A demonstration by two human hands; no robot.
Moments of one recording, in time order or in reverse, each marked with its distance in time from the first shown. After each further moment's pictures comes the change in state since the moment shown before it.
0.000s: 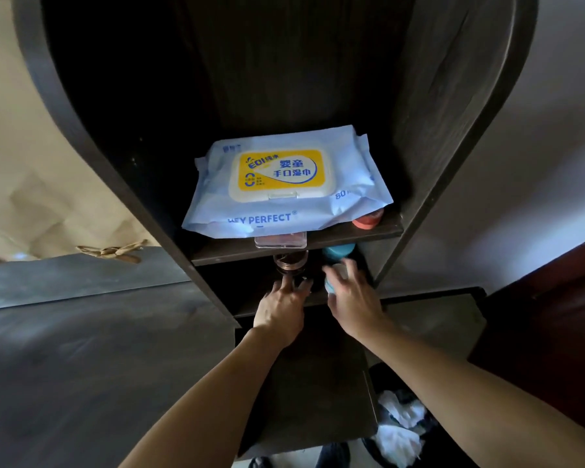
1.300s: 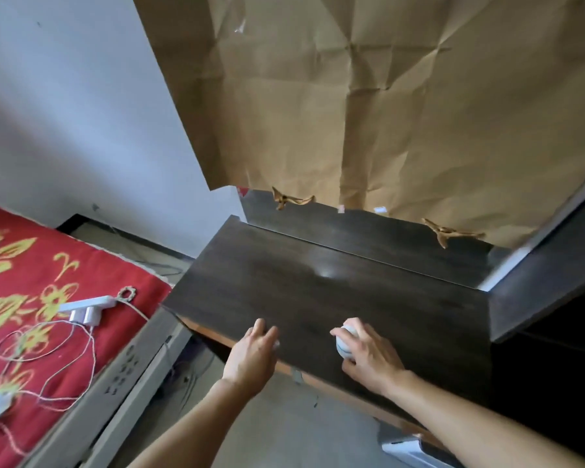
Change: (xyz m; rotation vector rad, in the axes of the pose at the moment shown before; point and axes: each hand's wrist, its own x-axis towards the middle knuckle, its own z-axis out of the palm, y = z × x) left_hand -0.429 -0.385 -0.035 -0.106 0.263 -0.531; right_hand -0.114 -0.442 0.126 -0.012 -0.439 -0.596
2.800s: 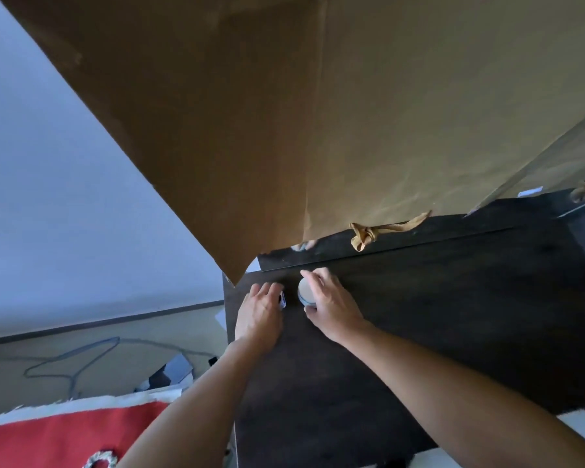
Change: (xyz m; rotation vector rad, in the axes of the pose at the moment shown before) left_hand 0.369 -0.261 0.002 -0.051 -0.211 0.407; right_hand 0.406 -0.129 0.071 0.240 0.272 0.567
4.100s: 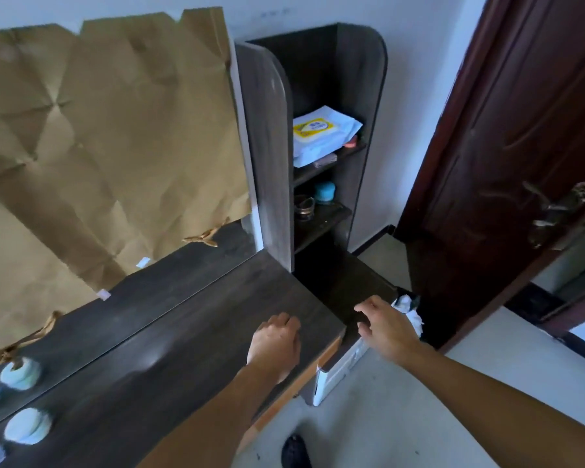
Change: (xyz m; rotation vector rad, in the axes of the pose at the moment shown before) left_hand -0.091 0.538 0.102 0.118 -0.062 0.723; right_hand -0.406 0.402 -0.288 -0.085 0.341 0.563
